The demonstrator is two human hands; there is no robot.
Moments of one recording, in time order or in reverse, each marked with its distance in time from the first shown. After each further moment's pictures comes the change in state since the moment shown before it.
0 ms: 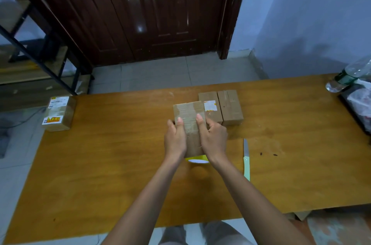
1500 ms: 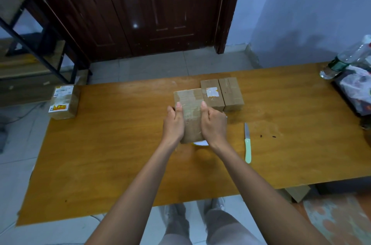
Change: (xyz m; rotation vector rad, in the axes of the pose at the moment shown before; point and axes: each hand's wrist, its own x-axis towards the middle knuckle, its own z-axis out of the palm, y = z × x) left_hand -0.009 -0.012 -0.037 0.028 -0.112 0.055; right_hand -0.034 -0.017 0.003 -0.148 0.003 -0.076
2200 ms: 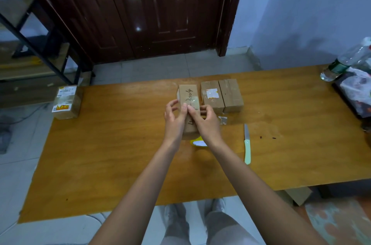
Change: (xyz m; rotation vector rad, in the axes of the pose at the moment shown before) left_hand -0.022 0.012 0.002 -0.324 -0.002 0.010; right_hand -0.004 -0.005 0.005 0.400 -0.213 0.318
